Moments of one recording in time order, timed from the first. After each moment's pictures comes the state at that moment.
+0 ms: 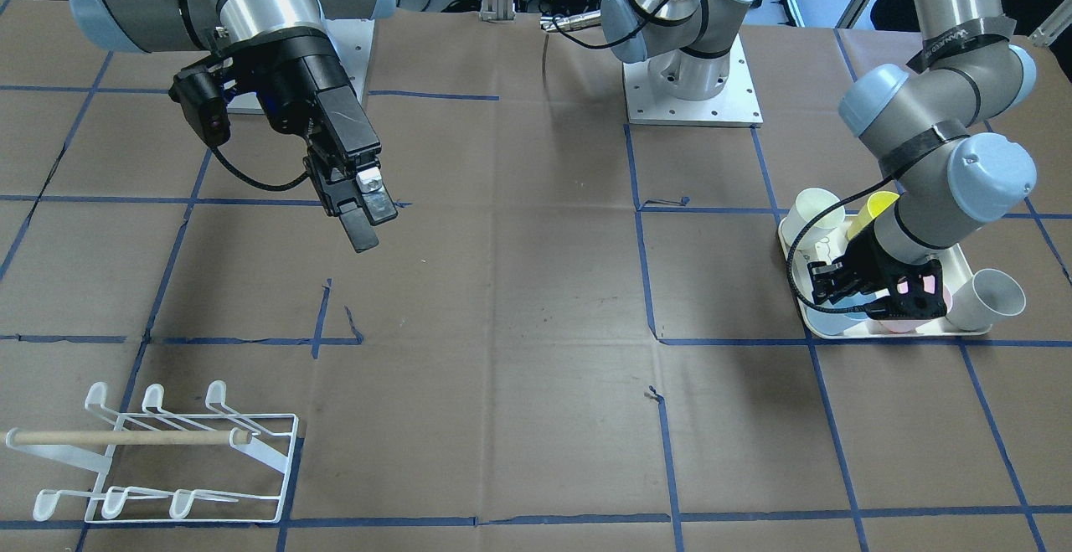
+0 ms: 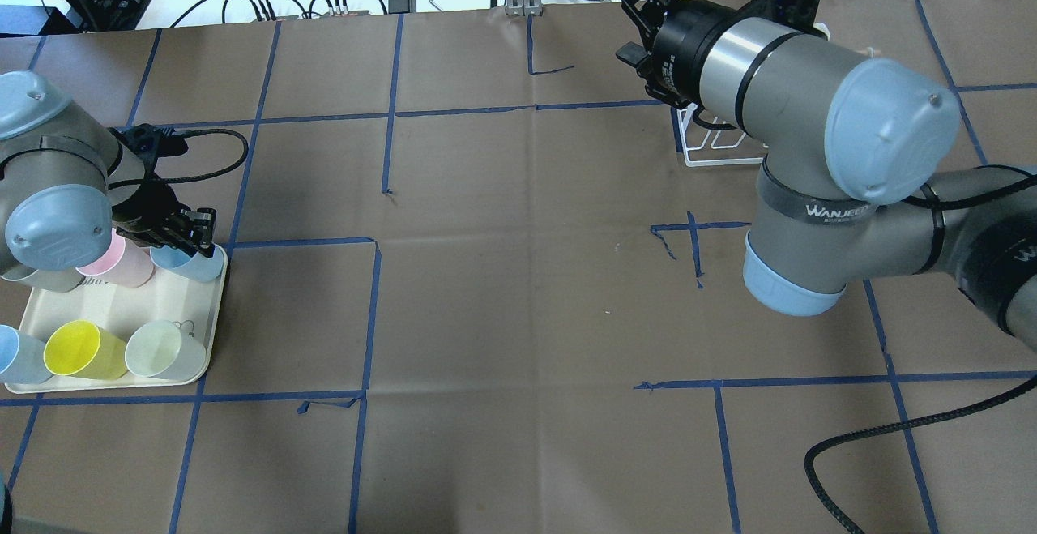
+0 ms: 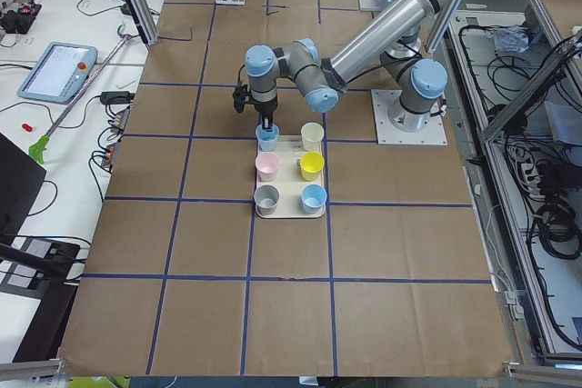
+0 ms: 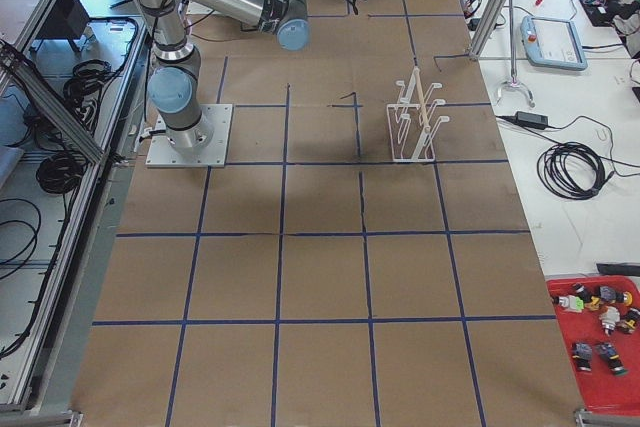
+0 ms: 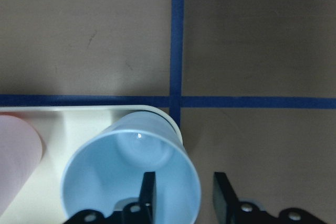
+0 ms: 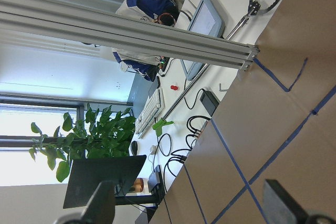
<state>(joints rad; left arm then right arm) -1.12 -1.82 -1.96 -0.98 1.57 0.43 1.64 -1.51 2.08 -3.29 -1.16 1.26</state>
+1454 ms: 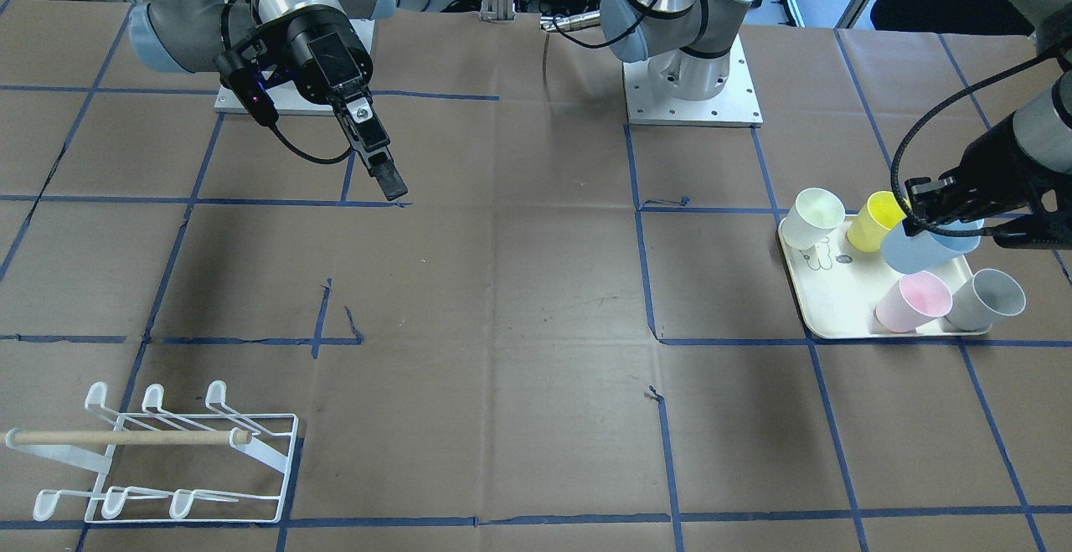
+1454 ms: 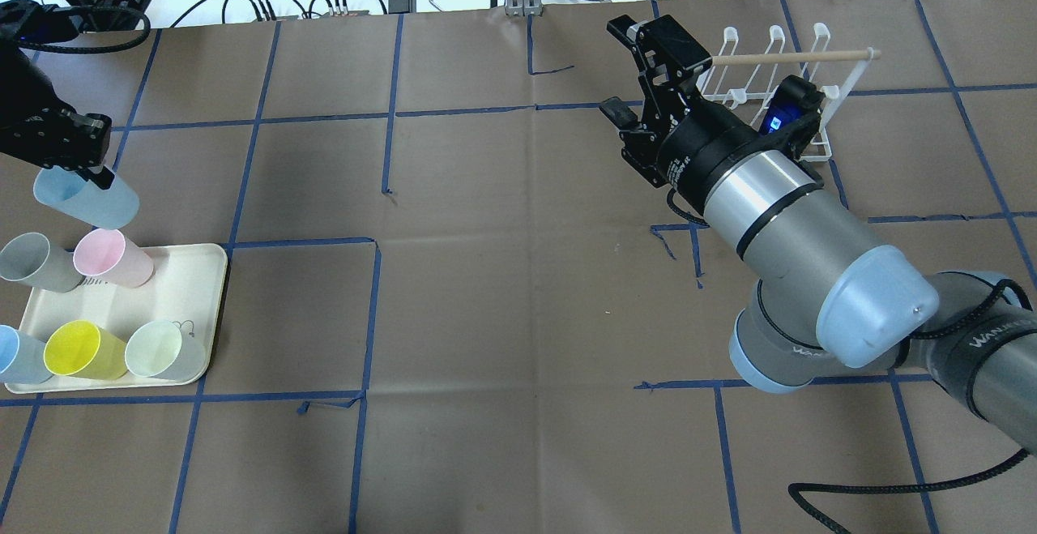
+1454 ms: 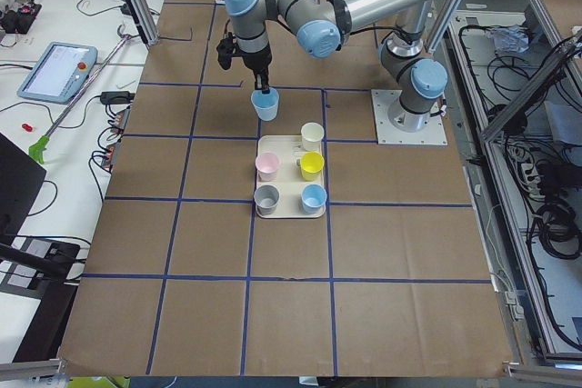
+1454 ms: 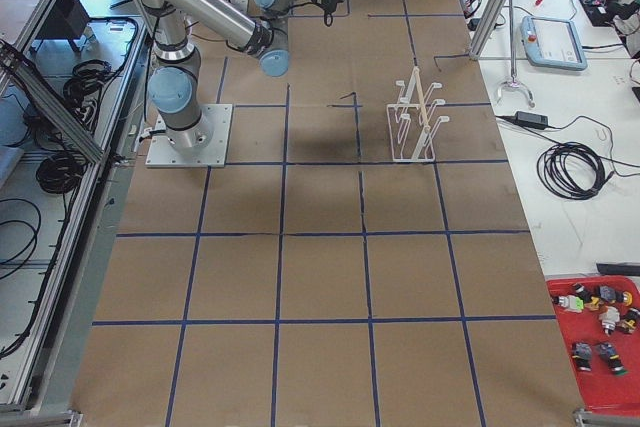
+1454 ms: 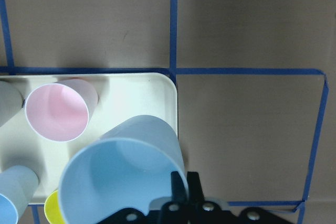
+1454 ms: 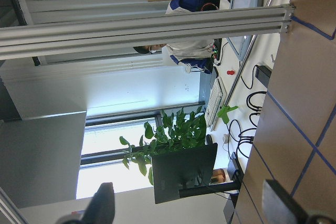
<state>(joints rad) -1.13 -1.71 -1.53 -1.59 1.60 0.44 1.63 -1.51 2.29 -3.78 -1.12 1.63</state>
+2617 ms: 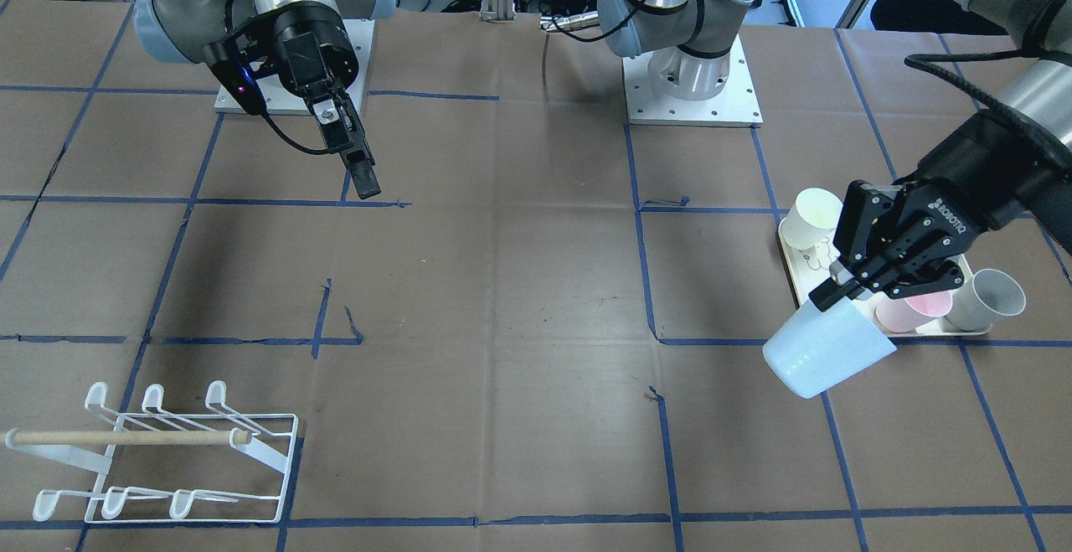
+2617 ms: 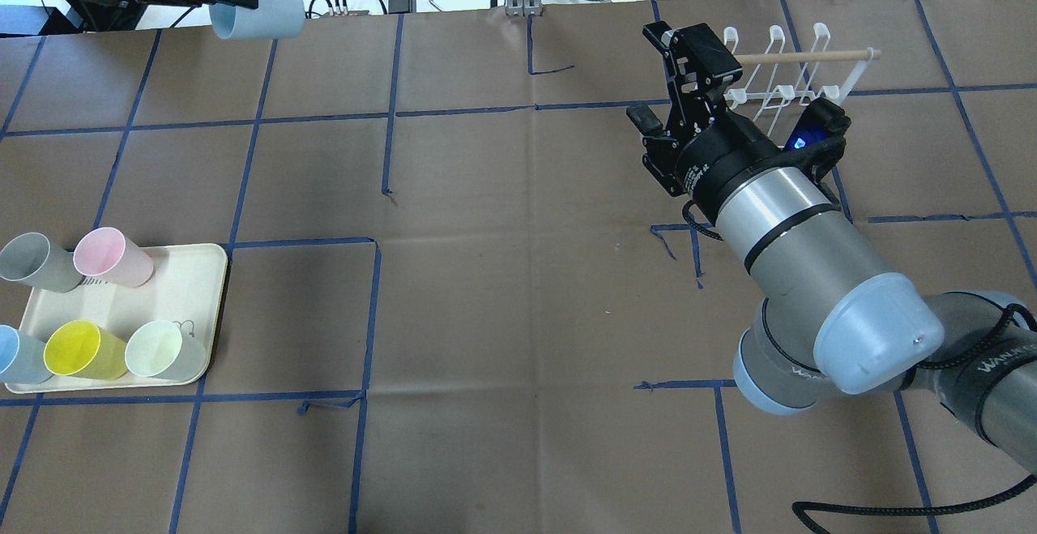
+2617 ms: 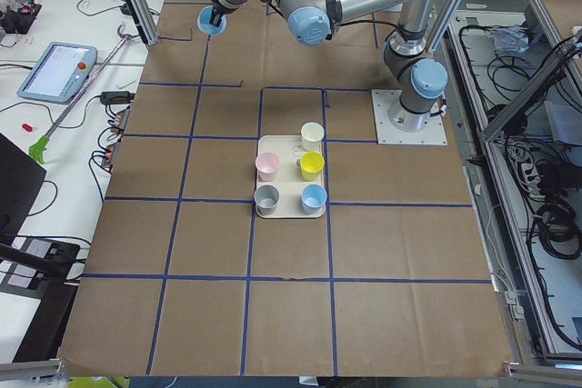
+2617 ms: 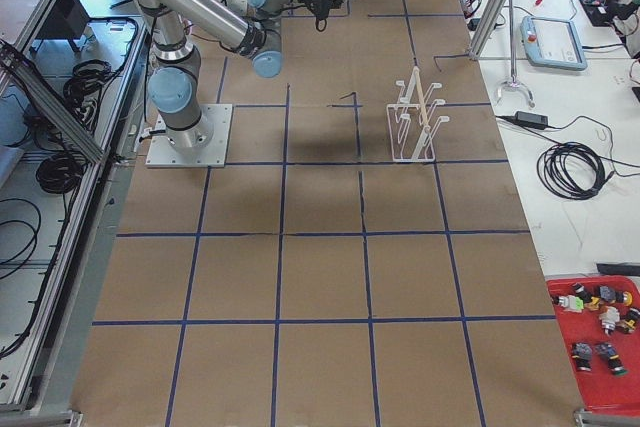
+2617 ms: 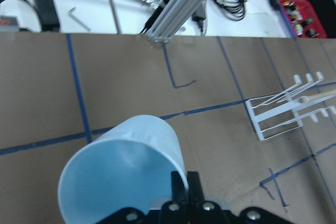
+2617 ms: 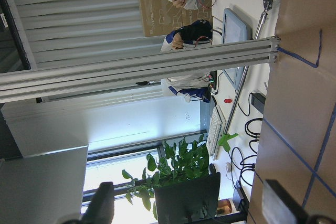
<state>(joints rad) -1.22 -1.70 -1.56 -1.23 0.75 0.53 1.64 -1.54 2.34 -3.78 -1.24 1.66</state>
